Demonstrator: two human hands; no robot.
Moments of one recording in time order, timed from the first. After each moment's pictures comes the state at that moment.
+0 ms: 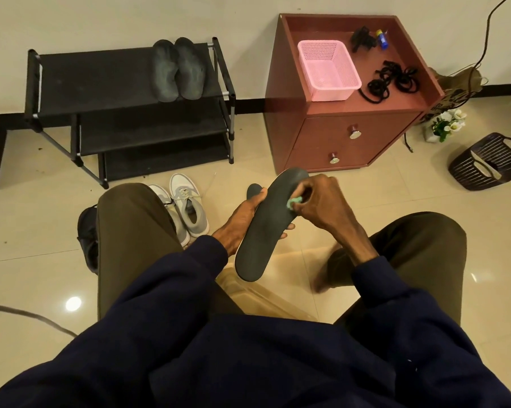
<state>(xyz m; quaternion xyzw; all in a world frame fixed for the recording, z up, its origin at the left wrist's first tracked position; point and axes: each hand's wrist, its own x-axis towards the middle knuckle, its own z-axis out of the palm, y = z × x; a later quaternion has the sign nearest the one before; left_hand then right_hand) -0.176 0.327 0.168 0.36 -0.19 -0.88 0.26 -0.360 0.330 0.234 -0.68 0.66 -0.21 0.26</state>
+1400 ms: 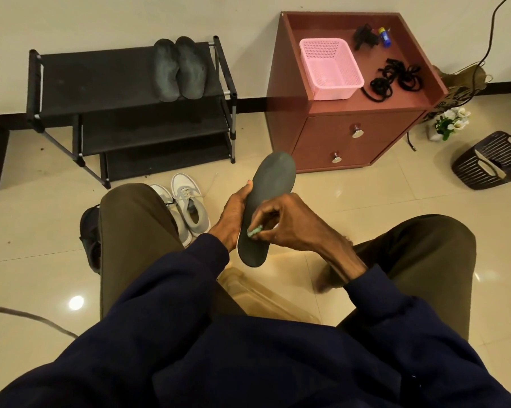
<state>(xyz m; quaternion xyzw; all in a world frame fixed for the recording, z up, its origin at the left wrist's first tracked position) -0.163 0.320 0.186 0.42 -0.11 -0.83 0.36 -0.307 0.354 0.247 -0.73 0.48 -0.18 0.45</state>
